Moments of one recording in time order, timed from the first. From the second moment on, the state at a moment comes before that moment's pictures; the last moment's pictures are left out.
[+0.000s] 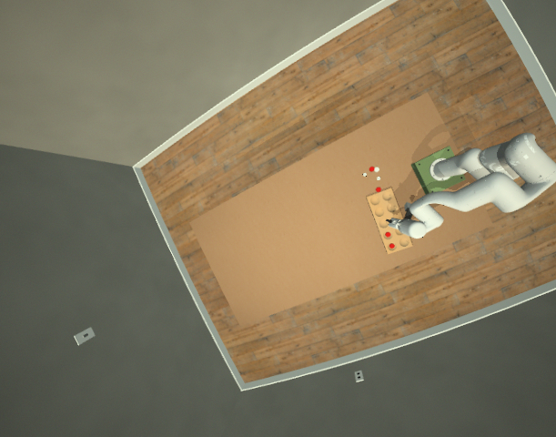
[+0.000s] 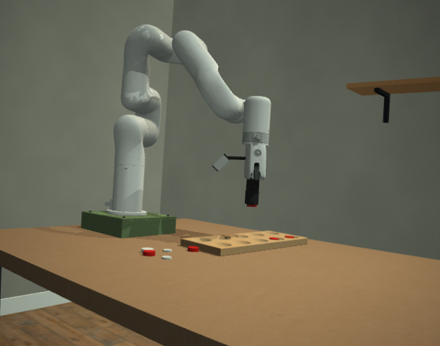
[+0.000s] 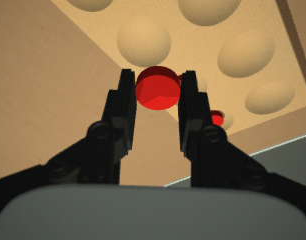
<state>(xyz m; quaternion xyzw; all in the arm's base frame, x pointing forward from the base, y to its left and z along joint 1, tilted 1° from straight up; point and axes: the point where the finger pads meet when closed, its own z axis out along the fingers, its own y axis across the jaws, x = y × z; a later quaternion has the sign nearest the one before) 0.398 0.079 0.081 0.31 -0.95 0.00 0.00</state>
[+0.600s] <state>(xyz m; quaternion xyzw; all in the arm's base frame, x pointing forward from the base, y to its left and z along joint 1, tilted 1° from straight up) 0.392 0.233 0.083 0.31 -0.95 0.00 0.00</state>
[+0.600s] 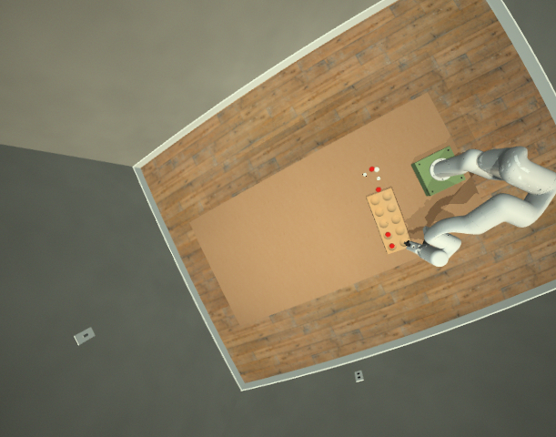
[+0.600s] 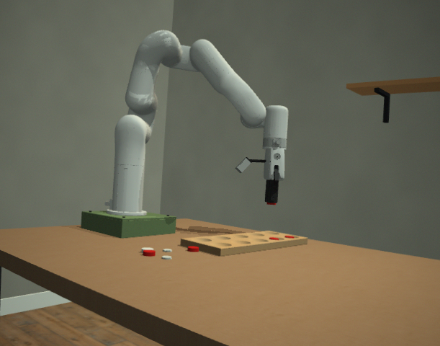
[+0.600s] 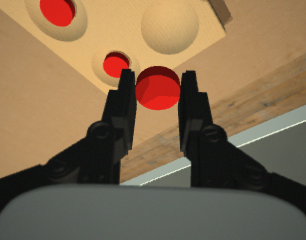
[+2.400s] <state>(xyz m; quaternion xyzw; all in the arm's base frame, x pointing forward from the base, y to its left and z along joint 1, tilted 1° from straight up) 0.391 0.243 -0.017 0.30 -0.95 0.00 0.00</state>
